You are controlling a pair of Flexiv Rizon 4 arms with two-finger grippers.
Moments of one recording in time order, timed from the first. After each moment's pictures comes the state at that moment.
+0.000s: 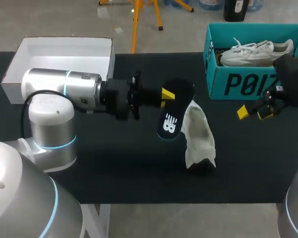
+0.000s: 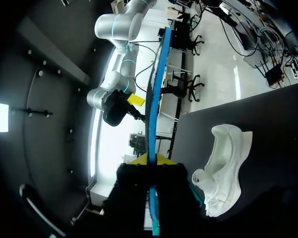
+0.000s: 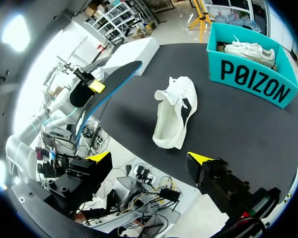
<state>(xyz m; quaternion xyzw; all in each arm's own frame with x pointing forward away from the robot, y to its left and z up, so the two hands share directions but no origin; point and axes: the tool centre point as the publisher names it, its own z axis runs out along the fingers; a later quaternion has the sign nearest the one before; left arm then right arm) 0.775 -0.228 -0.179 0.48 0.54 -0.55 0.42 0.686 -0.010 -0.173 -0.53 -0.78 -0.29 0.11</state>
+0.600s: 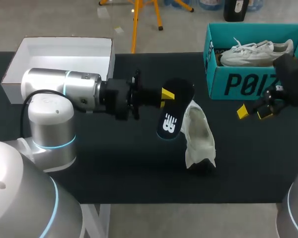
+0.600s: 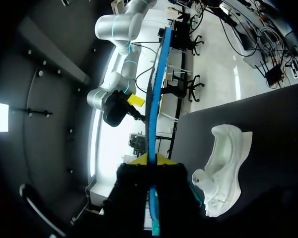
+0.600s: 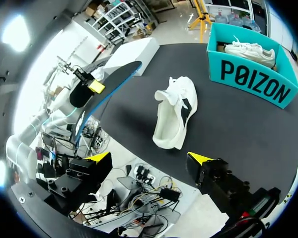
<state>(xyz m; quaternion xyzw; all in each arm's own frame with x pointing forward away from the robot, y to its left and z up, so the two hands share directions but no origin) 0.774 -0.227 -0.180 0.48 0.54 -0.56 0.41 0.687 -0.010 -0.172 -0.53 -0.79 -0.29 0.12</state>
